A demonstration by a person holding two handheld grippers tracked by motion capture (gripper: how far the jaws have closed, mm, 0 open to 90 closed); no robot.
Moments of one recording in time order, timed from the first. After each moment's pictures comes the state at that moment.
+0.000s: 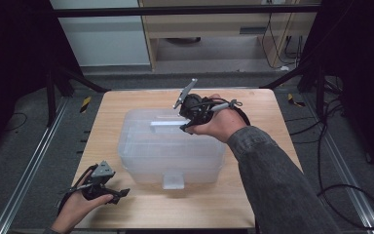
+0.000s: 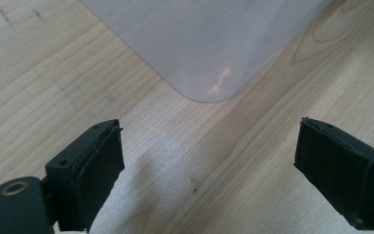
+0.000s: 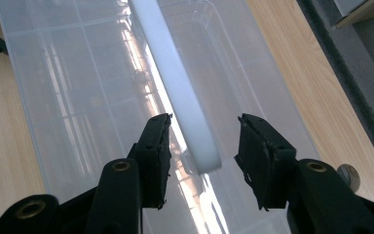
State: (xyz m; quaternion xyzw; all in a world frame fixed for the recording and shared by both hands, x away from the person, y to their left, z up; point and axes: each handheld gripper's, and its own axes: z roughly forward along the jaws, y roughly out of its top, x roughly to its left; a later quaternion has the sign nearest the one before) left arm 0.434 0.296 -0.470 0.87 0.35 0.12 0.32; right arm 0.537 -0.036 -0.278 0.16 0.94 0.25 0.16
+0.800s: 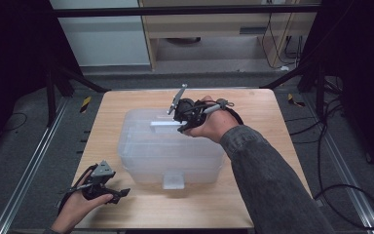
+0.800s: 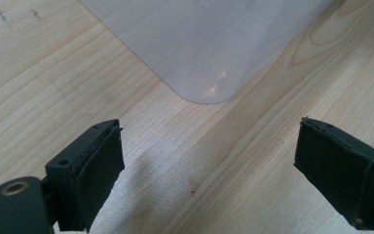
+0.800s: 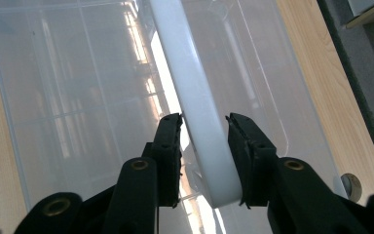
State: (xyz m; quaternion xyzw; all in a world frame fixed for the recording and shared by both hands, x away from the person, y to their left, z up) left arm 0.435 0.297 -0.470 0.87 0.35 0.12 0.32; right arm 0.541 -0.023 -0.291 0.13 0.95 0.22 0.16
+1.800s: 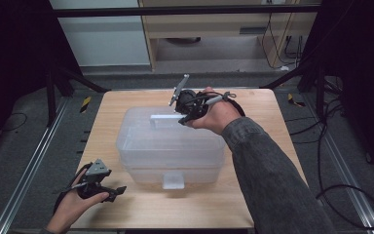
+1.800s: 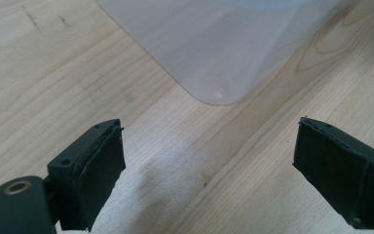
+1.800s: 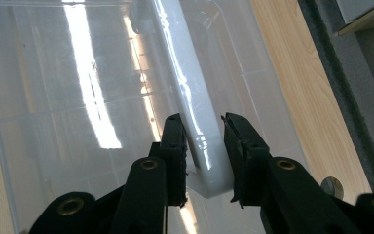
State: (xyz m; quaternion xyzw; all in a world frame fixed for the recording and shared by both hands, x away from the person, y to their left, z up) left arm 0.433 0.307 -0.457 0.86 0.36 0.13 0.33; right arm 0.554 -0.027 -0.274 0.13 0.95 0.23 0.16
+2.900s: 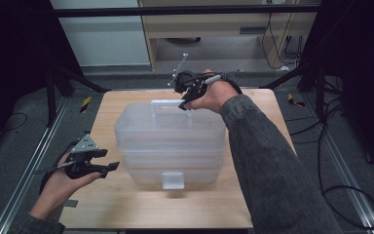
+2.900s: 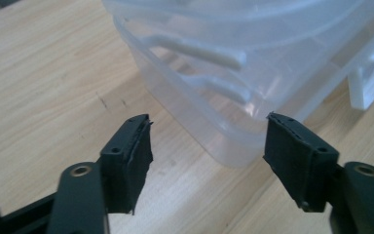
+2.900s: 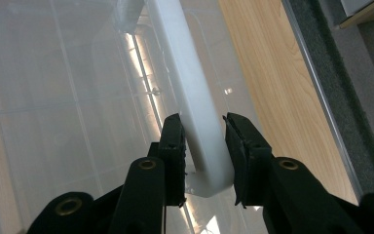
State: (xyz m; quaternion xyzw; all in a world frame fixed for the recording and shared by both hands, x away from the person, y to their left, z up) left arm 0.454 0.306 -0.375 0.85 0.35 0.17 0.35; right arm 0.596 -0.026 -0.251 0.14 0.95 0.22 0.15
